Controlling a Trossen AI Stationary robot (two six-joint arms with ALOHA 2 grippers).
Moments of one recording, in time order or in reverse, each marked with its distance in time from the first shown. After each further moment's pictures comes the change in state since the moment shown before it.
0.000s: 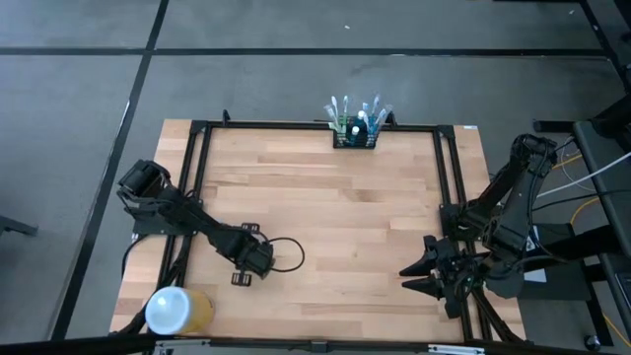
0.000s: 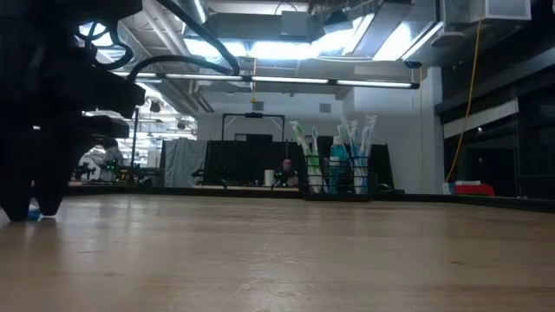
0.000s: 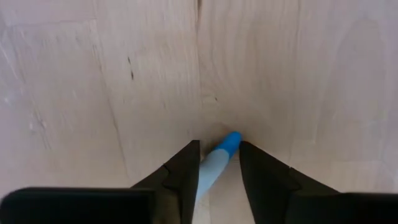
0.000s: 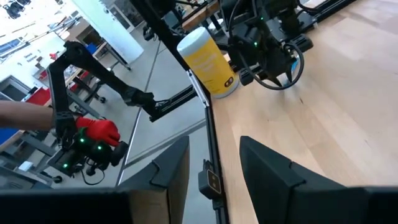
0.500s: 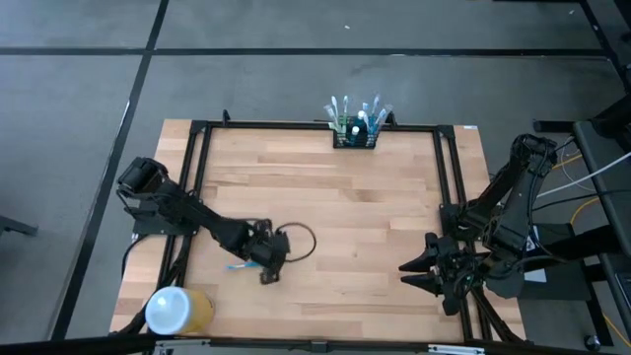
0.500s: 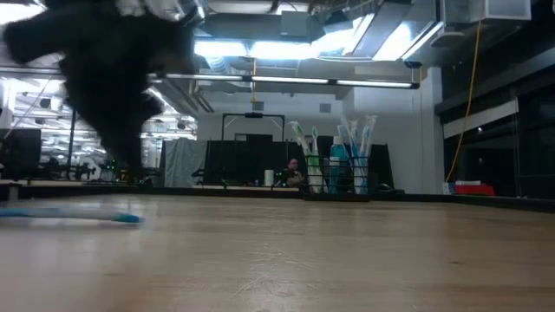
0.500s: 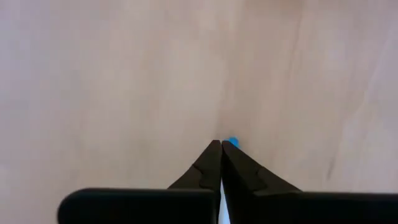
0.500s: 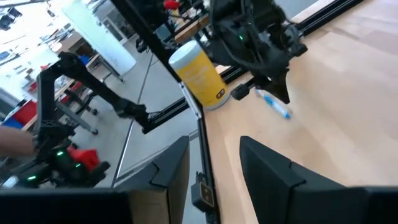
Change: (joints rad) left arm 0.053 -0.023 0.065 0.210 -0.159 -0.204; right arm 0.000 0.000 0.000 0.001 0.061 0.000
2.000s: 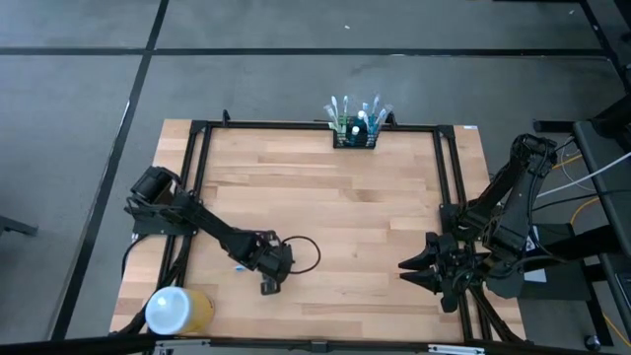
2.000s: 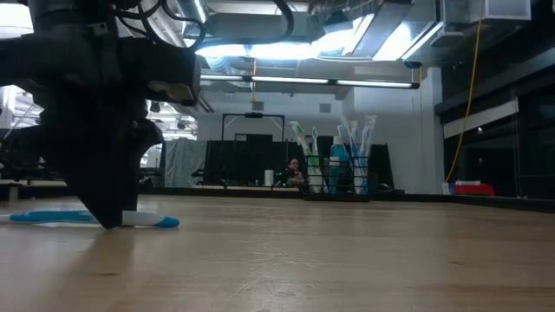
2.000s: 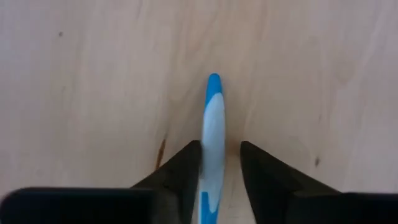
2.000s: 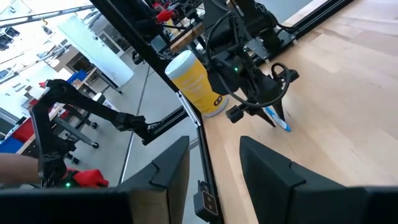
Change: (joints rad) left arm -0.028 0.145 0.025 0.084 0.098 0.001; right arm 0.000 0.002 0.000 0.008 0.043 0.050
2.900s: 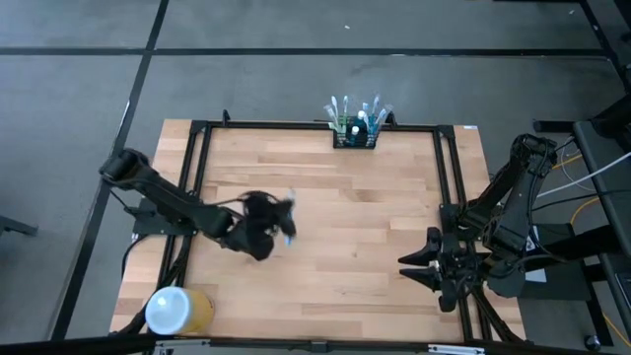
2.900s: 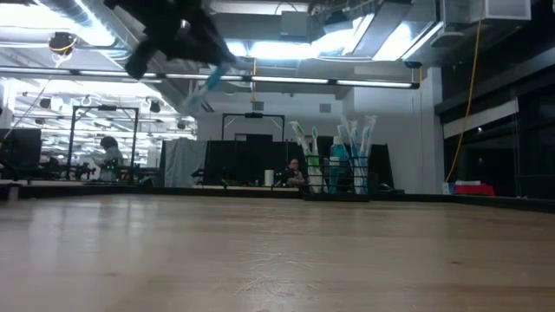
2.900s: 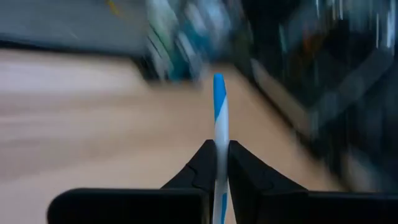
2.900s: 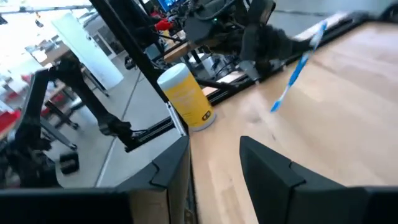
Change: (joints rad) left arm 0.043 -0.340 -0.078 0.225 -0.952 -0.587; right arm 0.000 0.001 0.000 0.030 0.065 -0.146
